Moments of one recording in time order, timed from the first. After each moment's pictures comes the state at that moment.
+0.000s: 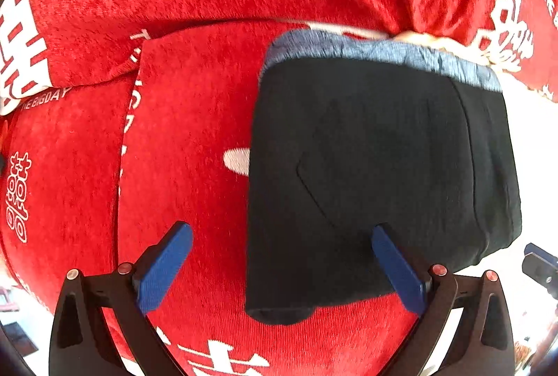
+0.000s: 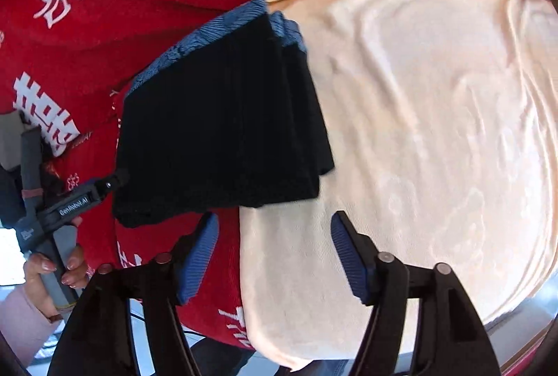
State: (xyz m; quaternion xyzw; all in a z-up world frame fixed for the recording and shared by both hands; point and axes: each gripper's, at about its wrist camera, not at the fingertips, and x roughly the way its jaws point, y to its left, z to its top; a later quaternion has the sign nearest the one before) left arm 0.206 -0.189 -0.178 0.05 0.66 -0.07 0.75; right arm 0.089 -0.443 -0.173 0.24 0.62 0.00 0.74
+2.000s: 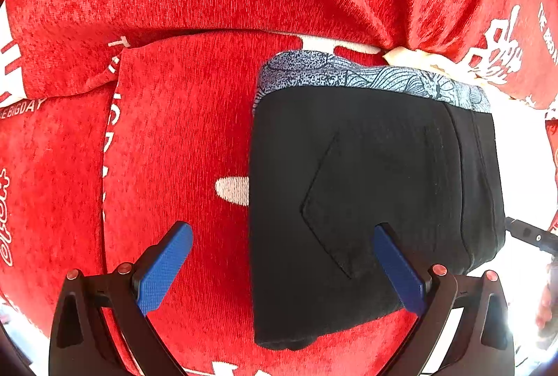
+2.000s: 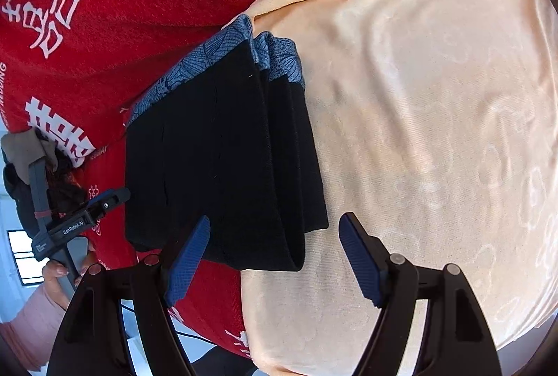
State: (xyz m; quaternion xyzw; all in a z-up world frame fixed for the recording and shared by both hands) left arm 0.237 -0.166 -0.183 0.01 0.66 -0.12 0.74; right arm 0.136 -0.489 -0.190 0.28 0.63 0.05 0.73
